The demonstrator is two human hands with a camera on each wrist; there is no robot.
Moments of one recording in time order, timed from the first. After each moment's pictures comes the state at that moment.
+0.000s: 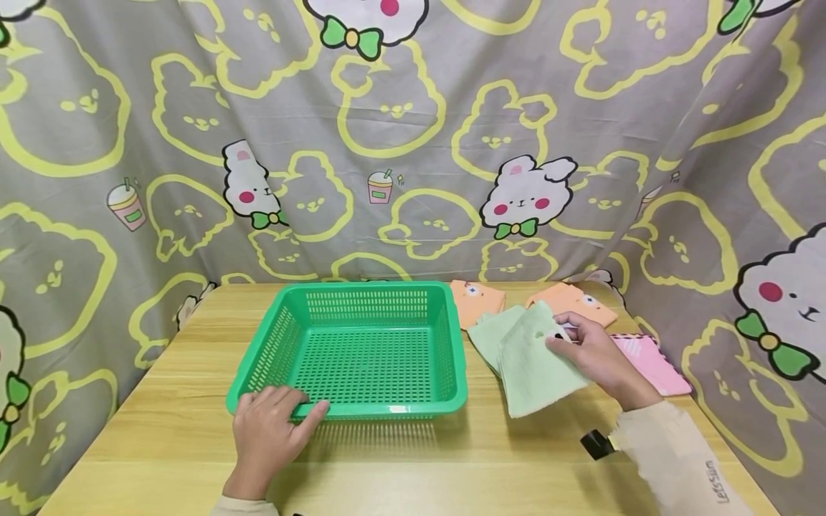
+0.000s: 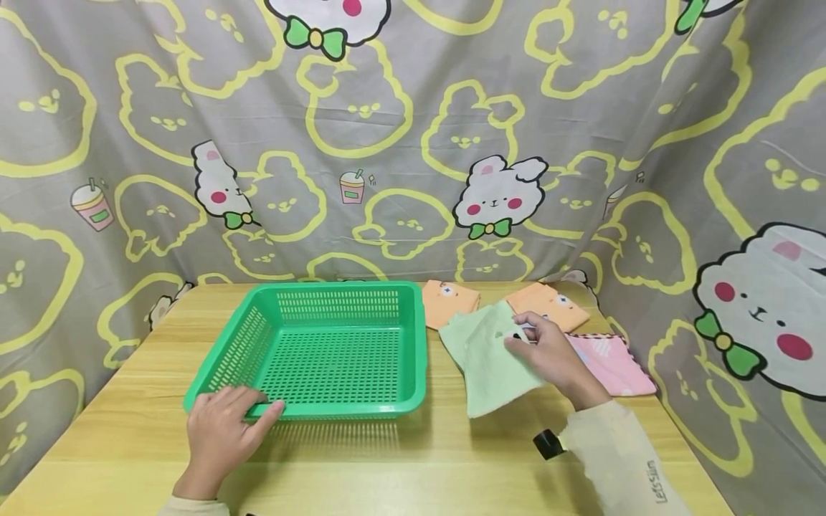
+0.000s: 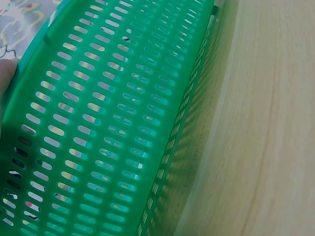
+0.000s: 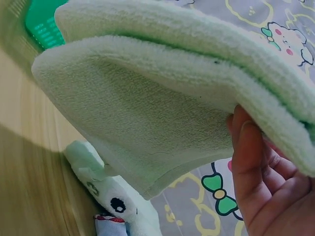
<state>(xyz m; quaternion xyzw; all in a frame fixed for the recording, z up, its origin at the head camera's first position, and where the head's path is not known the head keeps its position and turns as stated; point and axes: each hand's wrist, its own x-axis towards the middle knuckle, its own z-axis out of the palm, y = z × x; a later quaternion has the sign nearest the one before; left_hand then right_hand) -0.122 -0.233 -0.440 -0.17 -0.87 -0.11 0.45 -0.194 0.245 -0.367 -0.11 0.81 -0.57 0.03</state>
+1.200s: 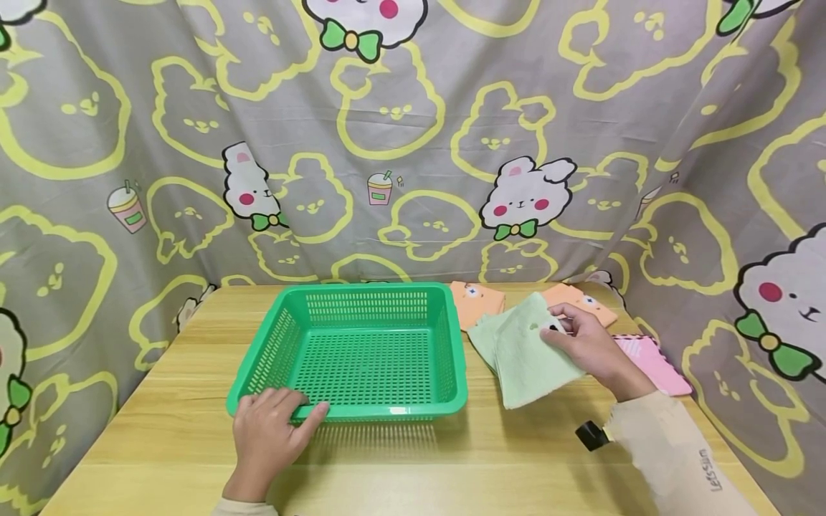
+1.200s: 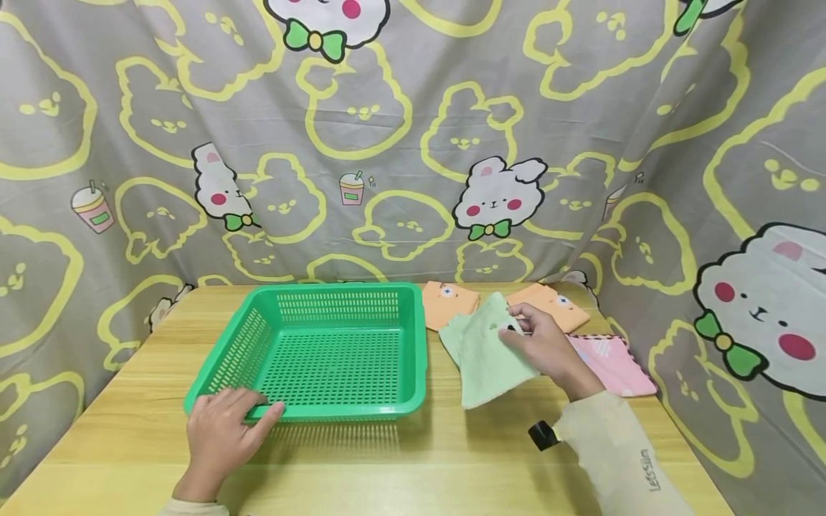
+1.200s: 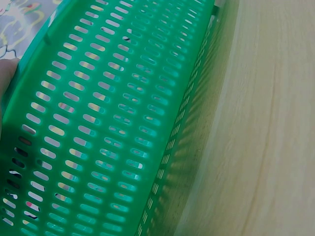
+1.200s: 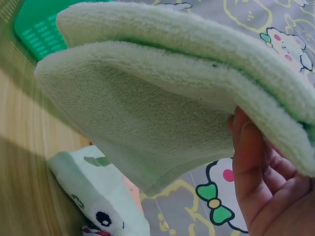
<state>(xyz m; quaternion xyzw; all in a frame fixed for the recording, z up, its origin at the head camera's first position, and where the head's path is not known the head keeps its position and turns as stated) -0.122 -0.233 -0.442 -0.16 -0.87 -0.11 0.45 -0.201 0.236 -0.354 -0.11 0.80 -0.58 0.04</state>
